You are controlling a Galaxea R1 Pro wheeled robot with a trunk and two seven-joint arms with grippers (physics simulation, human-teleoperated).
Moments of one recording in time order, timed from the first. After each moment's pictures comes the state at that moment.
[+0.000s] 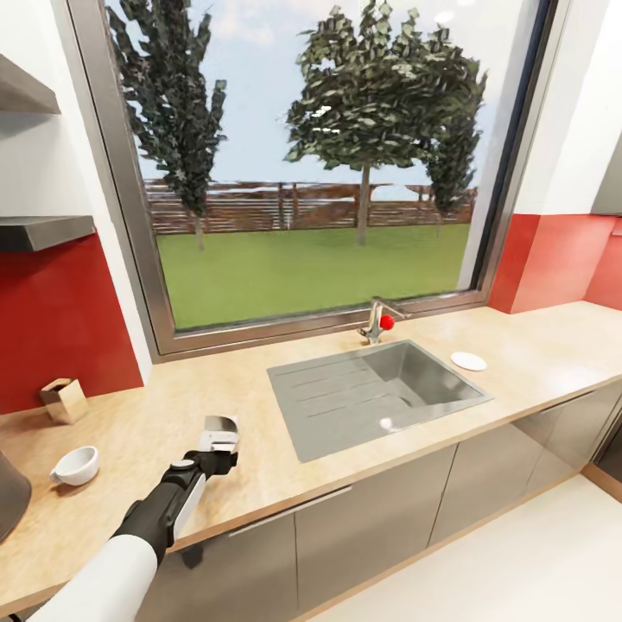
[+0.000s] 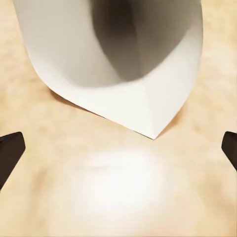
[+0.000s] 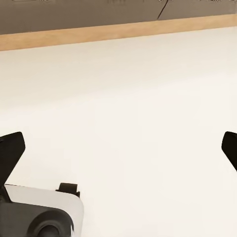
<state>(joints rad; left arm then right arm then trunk) -0.65 0.00 0.00 -0.64 -0.02 0.33 0.03 0.00 -0.10 0.02 -0.38 0.13 -0.31 -0.06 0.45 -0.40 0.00</state>
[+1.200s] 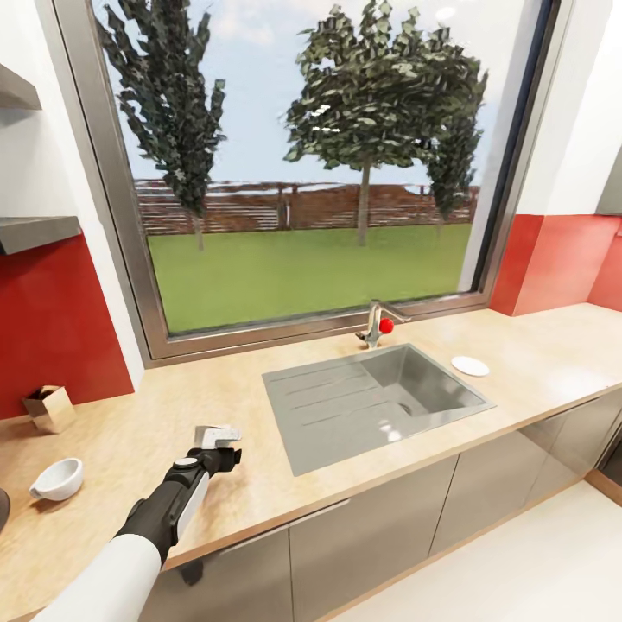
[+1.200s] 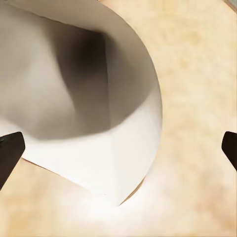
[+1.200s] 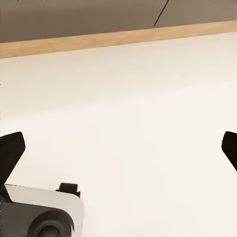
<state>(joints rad) -0.65 -0.02 0.00 -0.66 -0.01 0.33 0.03 0.00 -0.10 0.02 -0.38 0.13 -0.31 -0.06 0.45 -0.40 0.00</state>
